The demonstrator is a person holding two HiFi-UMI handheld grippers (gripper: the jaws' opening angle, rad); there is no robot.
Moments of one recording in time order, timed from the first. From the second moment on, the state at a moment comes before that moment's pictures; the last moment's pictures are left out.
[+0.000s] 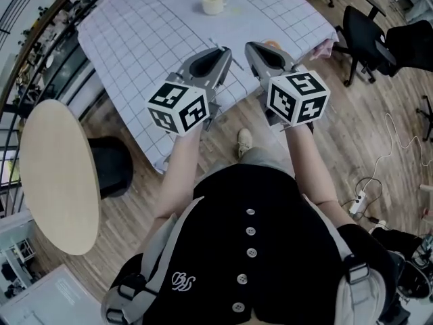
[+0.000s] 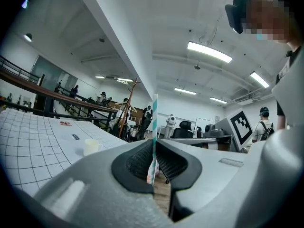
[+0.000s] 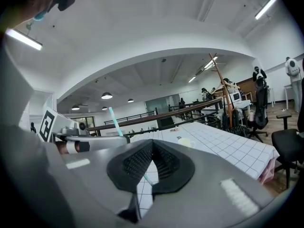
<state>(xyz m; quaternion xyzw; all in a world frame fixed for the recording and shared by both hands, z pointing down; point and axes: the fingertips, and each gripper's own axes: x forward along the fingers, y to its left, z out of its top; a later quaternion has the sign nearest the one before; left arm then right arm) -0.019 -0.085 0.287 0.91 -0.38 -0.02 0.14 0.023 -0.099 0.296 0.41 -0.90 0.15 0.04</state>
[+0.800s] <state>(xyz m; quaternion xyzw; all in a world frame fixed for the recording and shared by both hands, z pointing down) -0.008 -0.210 0.302 0.89 -0.43 -0.04 0.16 0.036 -0.216 0.311 0.36 -0.92 0.15 0.06</state>
